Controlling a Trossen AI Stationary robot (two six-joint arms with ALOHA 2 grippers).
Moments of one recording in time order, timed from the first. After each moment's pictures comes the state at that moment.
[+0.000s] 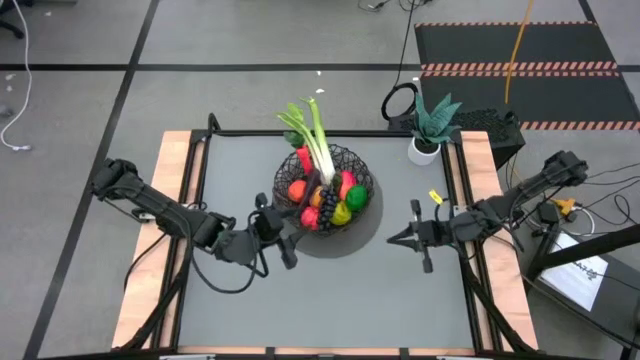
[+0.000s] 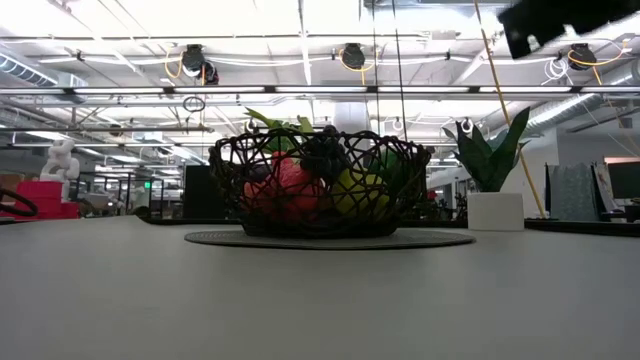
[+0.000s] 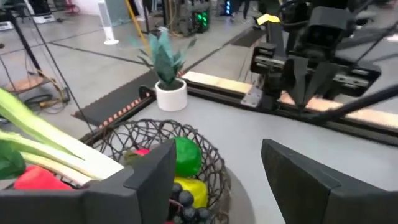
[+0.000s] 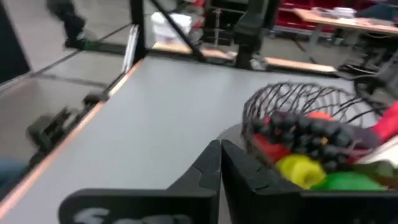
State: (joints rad) left arm -0.46 1.39 1.09 -0.06 -0.90 -0.31; right arm 0.51 0.76 0.45 0.02 0.39 0.05
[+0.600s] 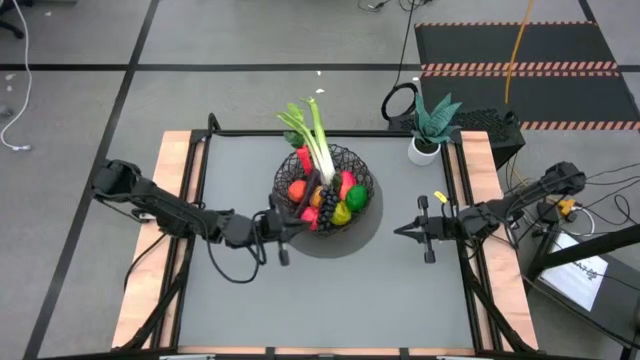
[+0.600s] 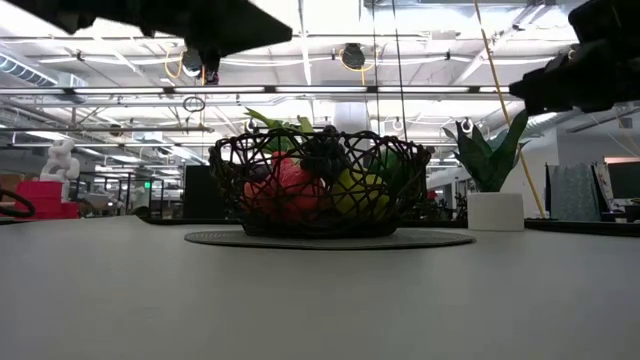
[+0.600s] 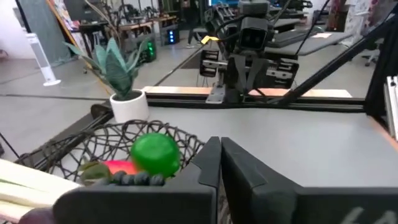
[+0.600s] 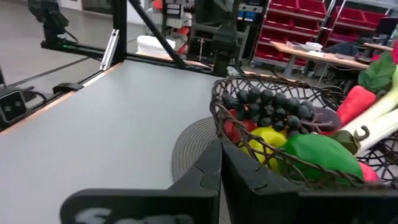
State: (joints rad) left arm -0.32 1.39 0.62 0.68 -0.52 0.01; right arm 0.42 0.43 0.04 0.25 0.36 -0.10
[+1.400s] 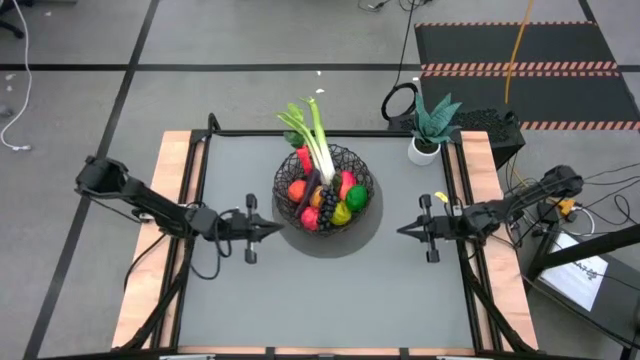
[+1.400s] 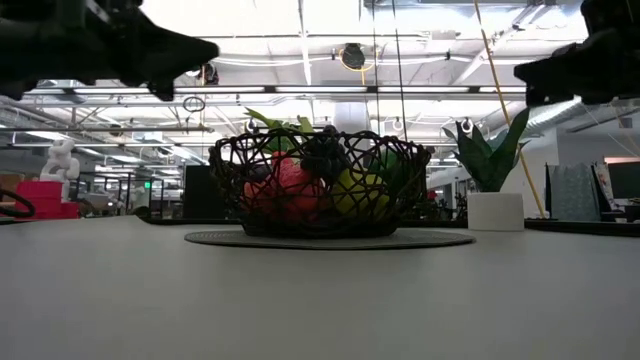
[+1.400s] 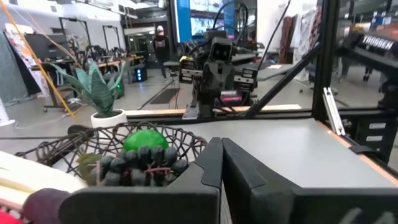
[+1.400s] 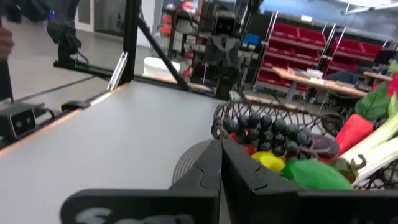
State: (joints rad) left arm -0.32 1.22 0.19 1.12 -0.34 0.08; right arm 0.41 0.34 0.02 0.31 0.31 -0.17
